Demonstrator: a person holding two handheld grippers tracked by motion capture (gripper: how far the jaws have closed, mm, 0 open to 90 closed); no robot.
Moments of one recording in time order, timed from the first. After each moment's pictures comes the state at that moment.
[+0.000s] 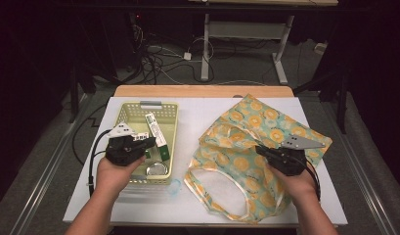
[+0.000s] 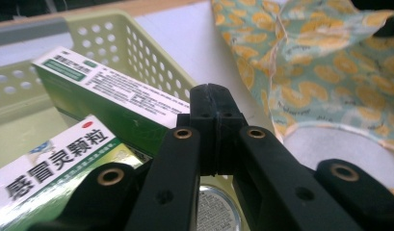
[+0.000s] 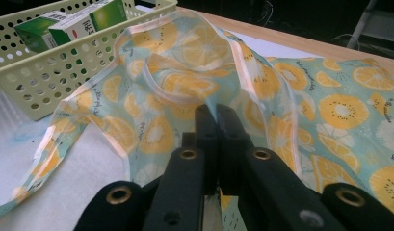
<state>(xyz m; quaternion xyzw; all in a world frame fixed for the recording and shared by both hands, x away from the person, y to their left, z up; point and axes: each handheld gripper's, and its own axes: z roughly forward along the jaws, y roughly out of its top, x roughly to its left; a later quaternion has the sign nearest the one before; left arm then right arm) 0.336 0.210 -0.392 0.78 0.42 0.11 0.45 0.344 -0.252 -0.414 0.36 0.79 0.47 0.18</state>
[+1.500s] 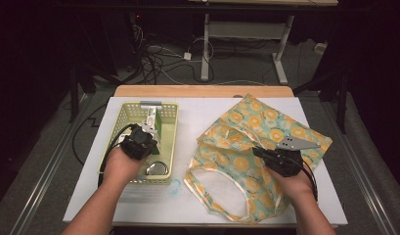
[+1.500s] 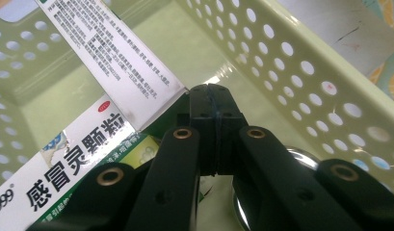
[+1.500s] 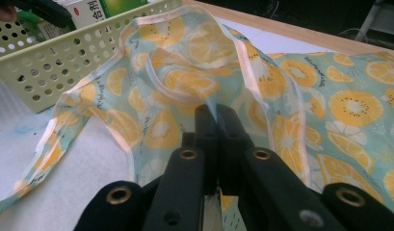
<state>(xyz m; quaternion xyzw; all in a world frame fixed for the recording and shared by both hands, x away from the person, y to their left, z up) 0.371 0.181 -0.412 0.86 0.42 0.15 0.24 0.344 -0.245 -0.419 0.35 0.80 0.46 0.17</state>
